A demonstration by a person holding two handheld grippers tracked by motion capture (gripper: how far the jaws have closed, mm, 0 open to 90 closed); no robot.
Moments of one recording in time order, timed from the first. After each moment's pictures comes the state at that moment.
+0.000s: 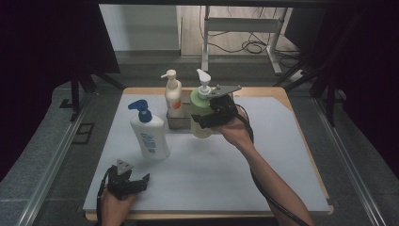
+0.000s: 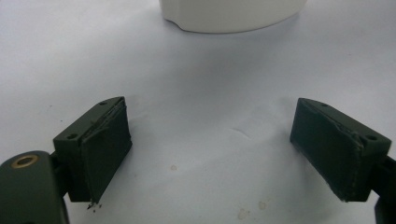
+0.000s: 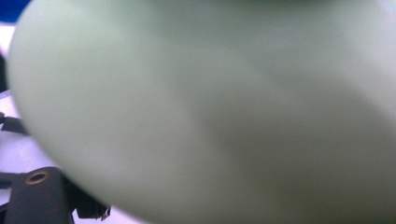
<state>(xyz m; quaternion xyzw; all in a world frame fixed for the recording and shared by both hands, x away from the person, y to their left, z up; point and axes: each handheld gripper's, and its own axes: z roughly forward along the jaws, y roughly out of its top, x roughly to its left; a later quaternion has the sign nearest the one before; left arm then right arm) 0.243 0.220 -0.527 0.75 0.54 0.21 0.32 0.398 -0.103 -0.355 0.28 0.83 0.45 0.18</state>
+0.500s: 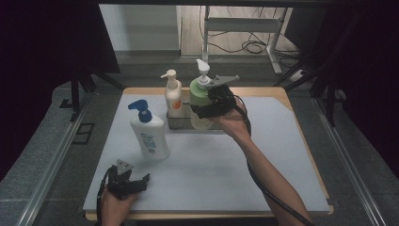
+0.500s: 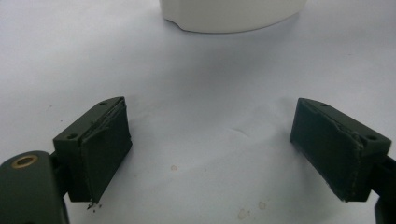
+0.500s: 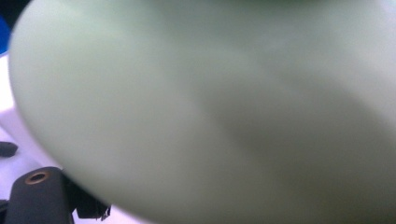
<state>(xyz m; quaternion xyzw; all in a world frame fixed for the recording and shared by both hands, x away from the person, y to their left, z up) 0.243 0.220 -0.527 0.75 0.54 0.21 0.32 0.416 -0.096 -0.339 0.30 0.82 0.44 0.20</state>
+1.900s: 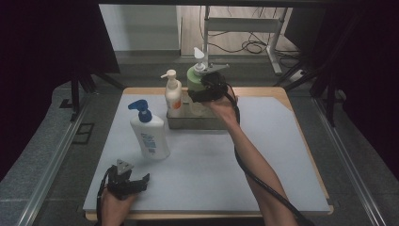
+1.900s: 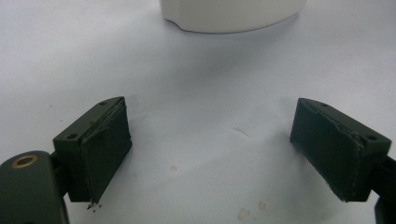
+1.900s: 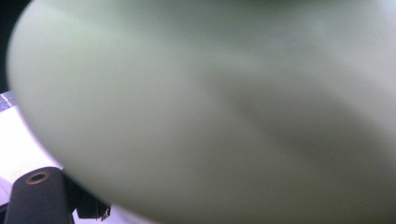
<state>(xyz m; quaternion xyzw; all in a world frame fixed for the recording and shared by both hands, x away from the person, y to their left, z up) 0.243 0.220 -0.527 0.75 0.54 0.21 0.32 0.477 -0.077 -0.352 0.34 0.80 0.43 0.24</state>
